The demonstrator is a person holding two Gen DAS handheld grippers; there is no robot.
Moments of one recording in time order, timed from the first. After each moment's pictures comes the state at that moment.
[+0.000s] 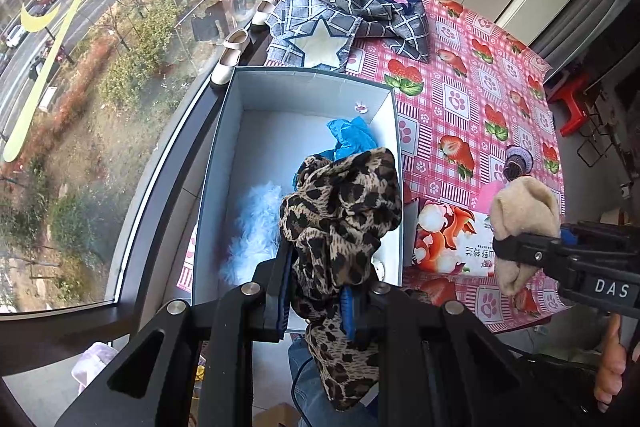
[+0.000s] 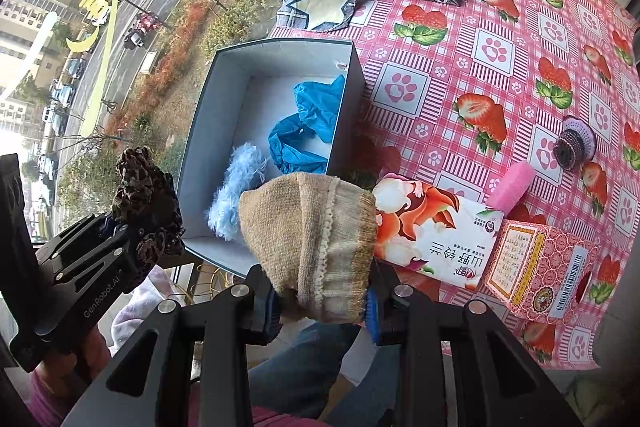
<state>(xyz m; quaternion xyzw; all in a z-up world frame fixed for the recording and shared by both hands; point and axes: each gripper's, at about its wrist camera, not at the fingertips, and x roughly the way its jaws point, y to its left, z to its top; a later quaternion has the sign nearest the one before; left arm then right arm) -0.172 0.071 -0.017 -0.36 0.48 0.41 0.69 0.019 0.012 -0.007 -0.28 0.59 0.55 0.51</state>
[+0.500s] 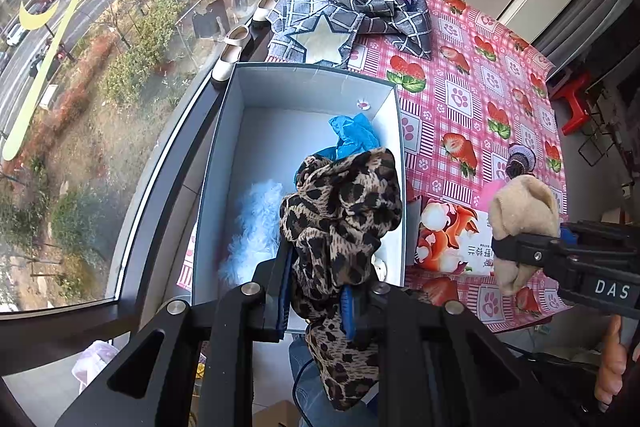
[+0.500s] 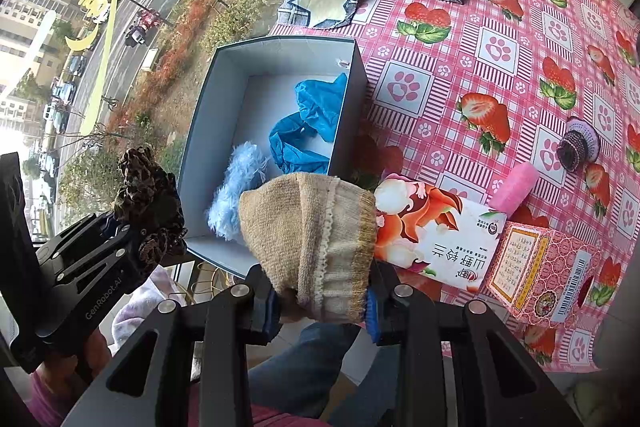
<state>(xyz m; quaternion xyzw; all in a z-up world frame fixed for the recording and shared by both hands) -0.171 0.071 -0.022 -0.37 0.48 0.41 0.68 0.017 0.016 -0.010 -0.28 0.60 0.56 0.51</state>
